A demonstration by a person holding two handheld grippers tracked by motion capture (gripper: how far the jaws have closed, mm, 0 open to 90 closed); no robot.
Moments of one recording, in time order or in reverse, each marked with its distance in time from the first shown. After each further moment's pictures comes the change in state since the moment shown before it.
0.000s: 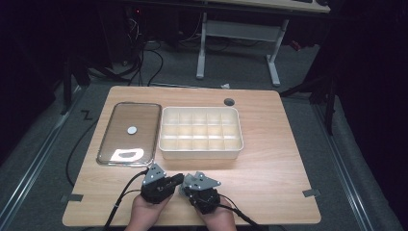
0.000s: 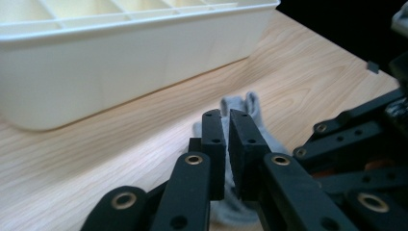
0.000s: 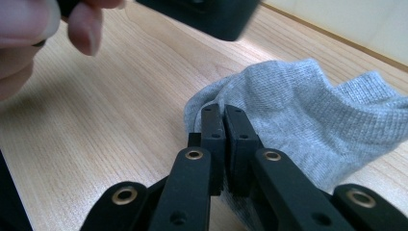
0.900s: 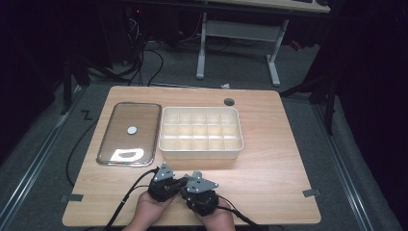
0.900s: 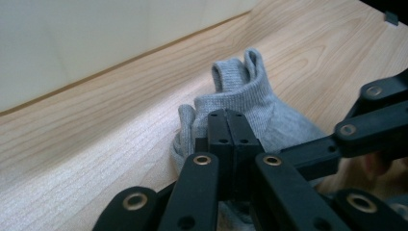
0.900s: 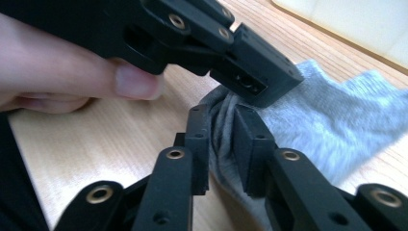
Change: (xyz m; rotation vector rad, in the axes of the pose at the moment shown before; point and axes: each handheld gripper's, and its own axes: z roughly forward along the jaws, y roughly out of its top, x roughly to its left) left arm 0.011 -0.014 0.028 0.139 -0.028 0.052; right arm 0.007 0.001 -0.002 0.000 0.021 -0.043
